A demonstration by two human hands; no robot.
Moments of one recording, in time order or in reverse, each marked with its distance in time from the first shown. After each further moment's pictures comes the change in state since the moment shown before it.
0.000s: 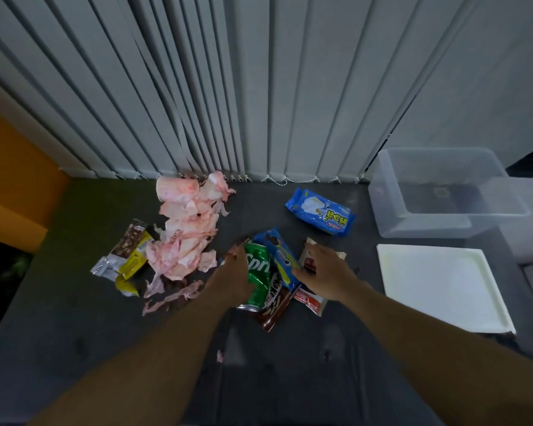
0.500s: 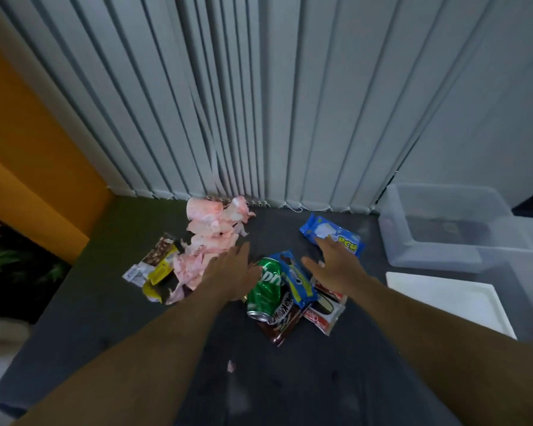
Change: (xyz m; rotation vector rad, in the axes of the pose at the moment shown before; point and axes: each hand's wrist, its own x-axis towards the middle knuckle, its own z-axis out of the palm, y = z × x) left_hand -0.033 0.002 -0.058 0.197 0.147 0.006; right_hand 0.005 -0.027 -0.045 -0.046 0.136 -0.081
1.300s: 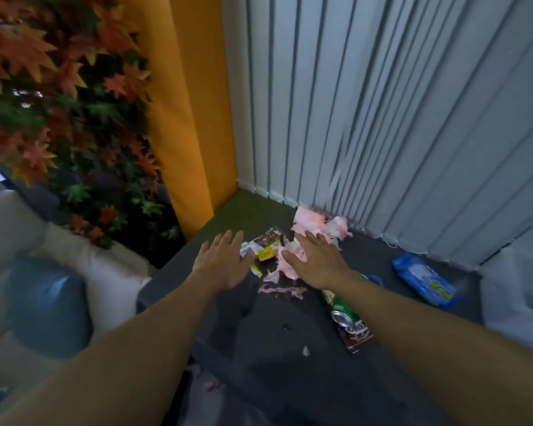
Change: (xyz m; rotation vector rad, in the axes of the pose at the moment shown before) left_hand -0.183 -0.167 -0.045 -0.061 0.273 -0.359; right_hand -0.060 -0.248 0.036 -0.188 -0.023 -0.512
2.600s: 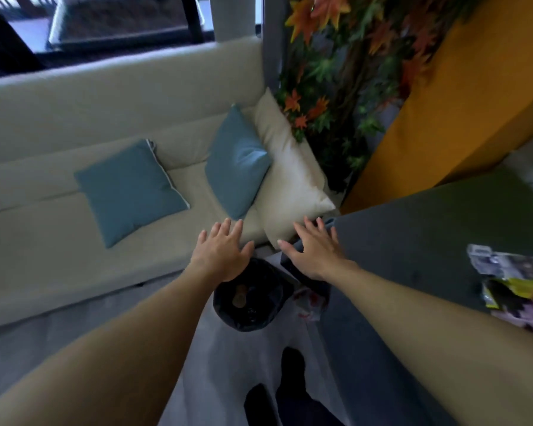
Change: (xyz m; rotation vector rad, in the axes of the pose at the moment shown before) left_hand -0.184 -0.360 0.133 -0.254 -0.079 -0.736; right_hand 0.056 -0.357 0.274 -0.219 -0.533 -0.551
